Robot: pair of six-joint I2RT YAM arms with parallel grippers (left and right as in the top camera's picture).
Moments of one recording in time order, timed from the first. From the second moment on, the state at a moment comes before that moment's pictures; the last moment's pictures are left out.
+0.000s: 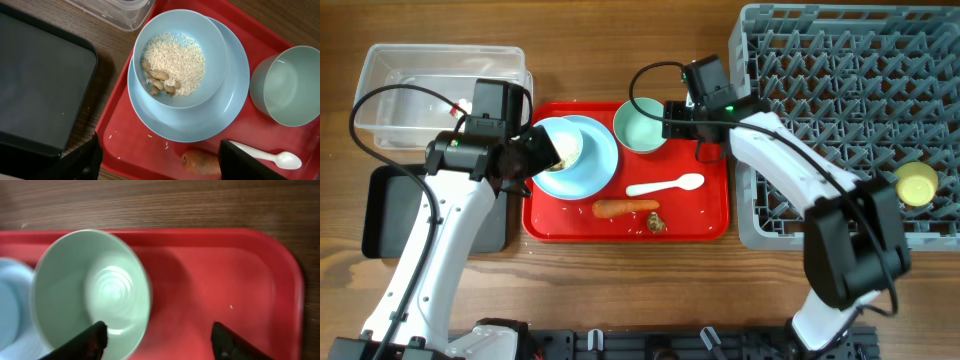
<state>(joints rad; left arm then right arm) -0.14 1.38 1.18 -0.98 -0.05 -0.60 0.43 1.89 1.31 -0.47 -0.05 0.45</state>
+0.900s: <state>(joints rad) -0.14 1.38 1.18 -0.98 -0.05 -0.60 0.33 1.75 1.31 -0.55 0.02 0.43</state>
